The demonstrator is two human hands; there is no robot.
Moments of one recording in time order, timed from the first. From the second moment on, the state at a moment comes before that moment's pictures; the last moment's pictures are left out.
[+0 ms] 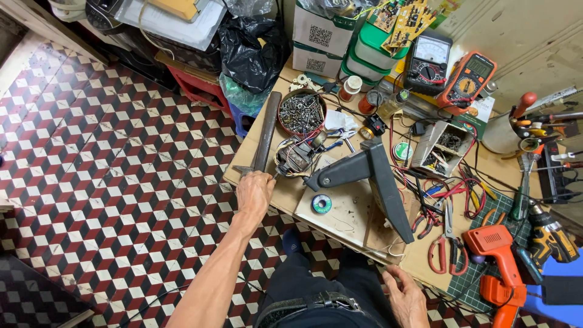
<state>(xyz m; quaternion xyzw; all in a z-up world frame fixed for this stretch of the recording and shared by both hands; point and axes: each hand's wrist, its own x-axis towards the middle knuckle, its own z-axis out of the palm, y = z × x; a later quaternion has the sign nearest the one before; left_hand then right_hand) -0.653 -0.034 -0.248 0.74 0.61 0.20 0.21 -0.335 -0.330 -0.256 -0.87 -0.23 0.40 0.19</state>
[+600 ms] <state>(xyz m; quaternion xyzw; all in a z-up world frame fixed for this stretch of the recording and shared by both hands) -0.664 -0.036 -0.232 0.79 0.57 0.15 0.18 -0.330 -0.315 -0.207 -0.85 -0.13 0.41 0.31</state>
